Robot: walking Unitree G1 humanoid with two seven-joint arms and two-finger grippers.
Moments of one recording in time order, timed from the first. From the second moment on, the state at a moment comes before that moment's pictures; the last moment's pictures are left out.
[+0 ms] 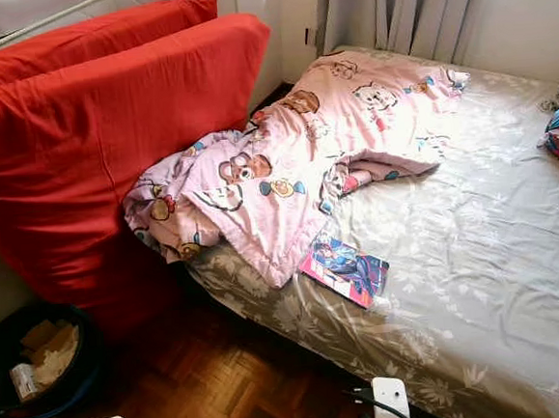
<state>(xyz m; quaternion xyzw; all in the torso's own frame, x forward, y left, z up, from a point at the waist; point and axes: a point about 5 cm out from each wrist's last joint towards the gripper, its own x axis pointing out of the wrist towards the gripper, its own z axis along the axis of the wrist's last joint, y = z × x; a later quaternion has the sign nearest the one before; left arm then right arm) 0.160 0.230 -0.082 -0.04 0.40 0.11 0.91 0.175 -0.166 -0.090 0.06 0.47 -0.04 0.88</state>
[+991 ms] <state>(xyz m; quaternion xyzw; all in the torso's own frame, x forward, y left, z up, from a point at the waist) 0.186 0.238 -0.071 -0.01 0.41 0.07 0.91 0.167 -0.209 -0.088 0.11 0.46 -0.08 0.88</state>
